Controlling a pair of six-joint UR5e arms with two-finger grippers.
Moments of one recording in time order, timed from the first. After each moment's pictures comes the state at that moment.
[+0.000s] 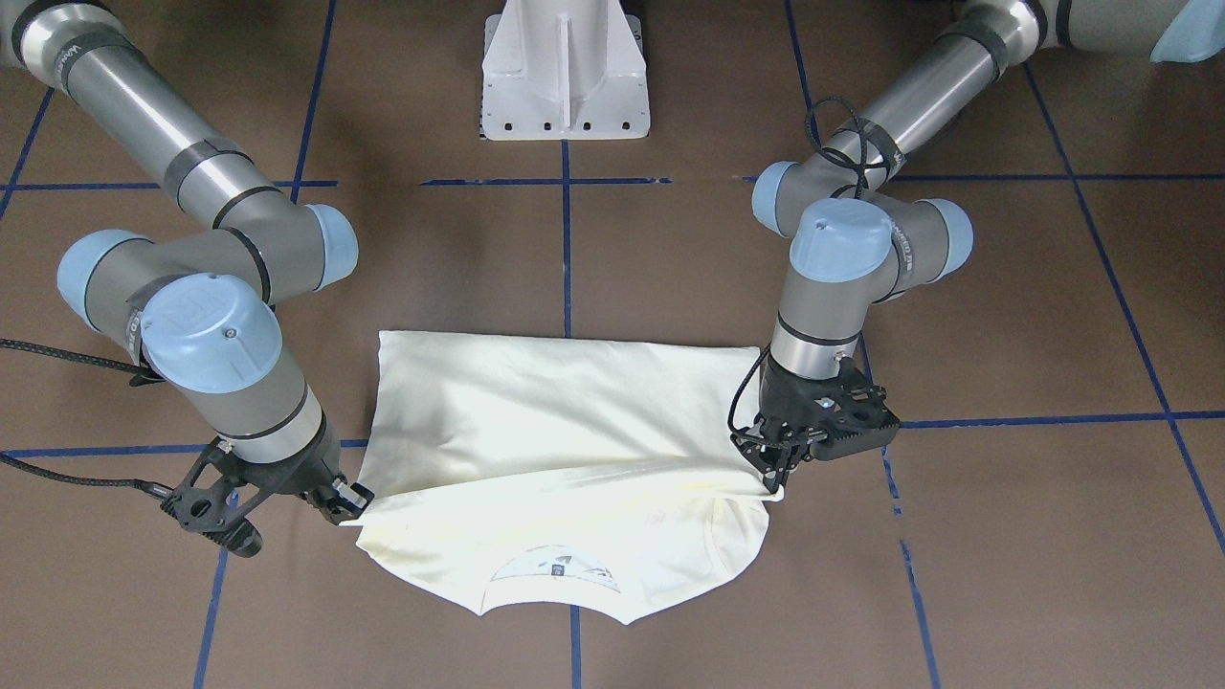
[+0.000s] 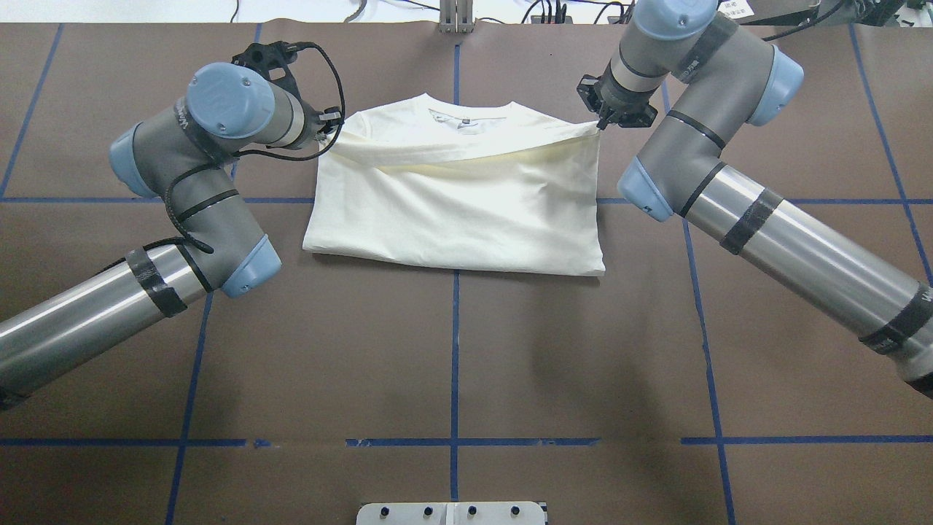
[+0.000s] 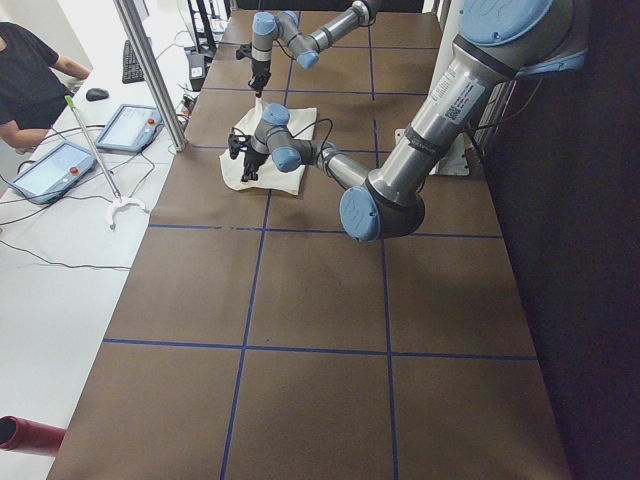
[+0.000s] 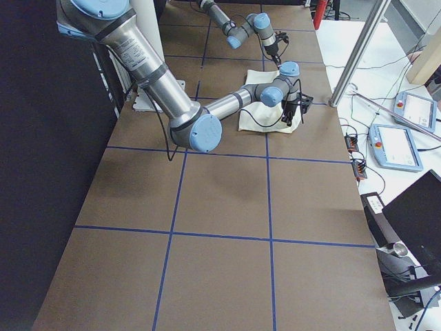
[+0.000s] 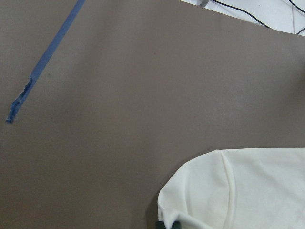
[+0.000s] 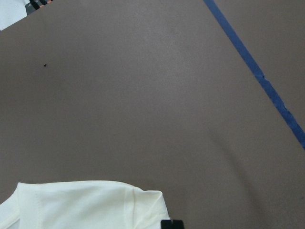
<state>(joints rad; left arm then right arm) -0.77 -2.23 -1.34 -2.10 -1.67 -1.36 0.89 -0.83 1.24 -1.28 1.96 1.44</state>
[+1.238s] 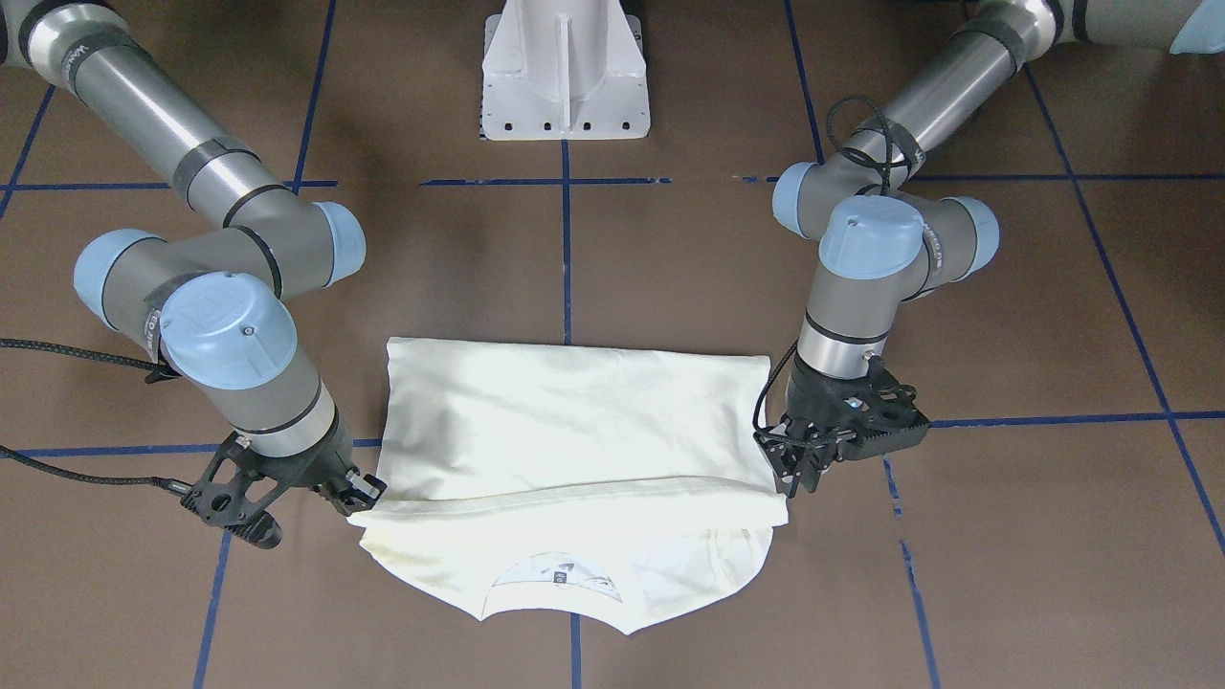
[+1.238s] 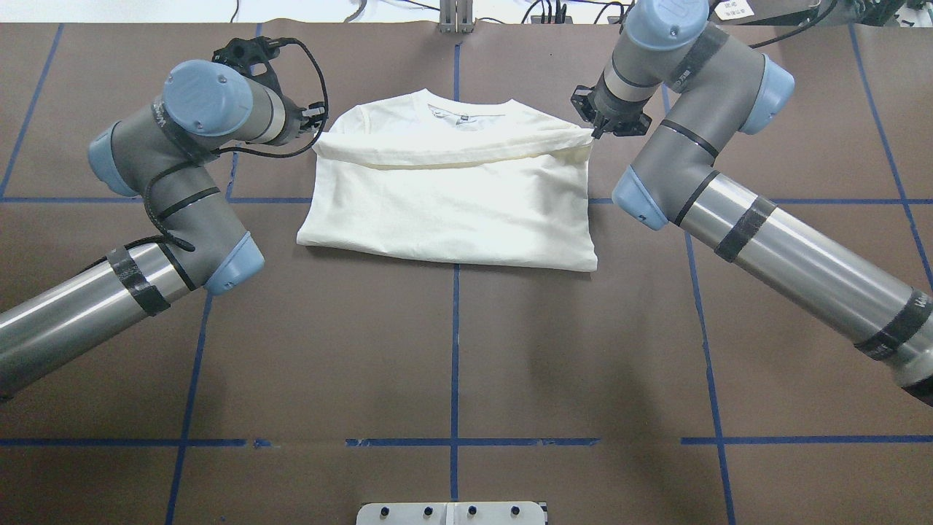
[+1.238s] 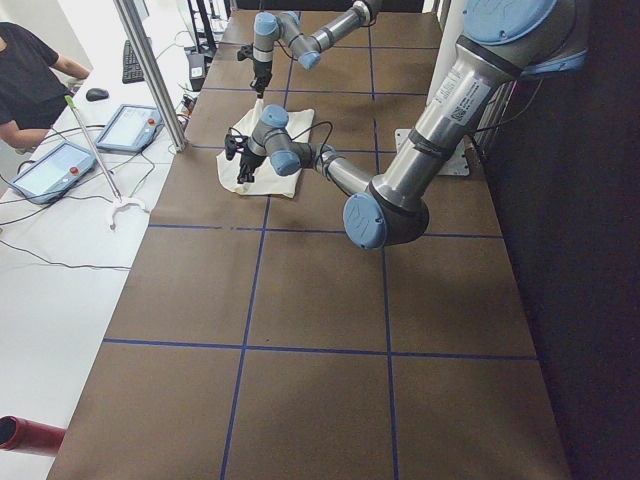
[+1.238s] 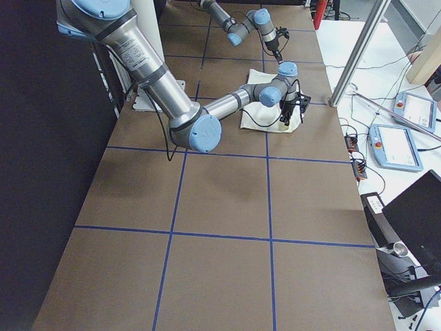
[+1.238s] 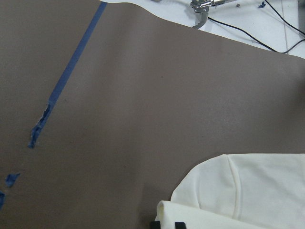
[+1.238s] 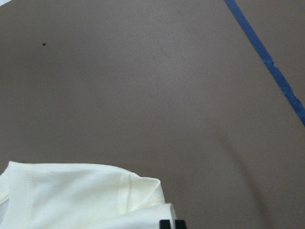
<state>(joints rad) -0.78 -2.21 -1.33 -2.12 -1.66 -1.33 0.87 -0.83 1.23 -1.28 1.96 1.42</state>
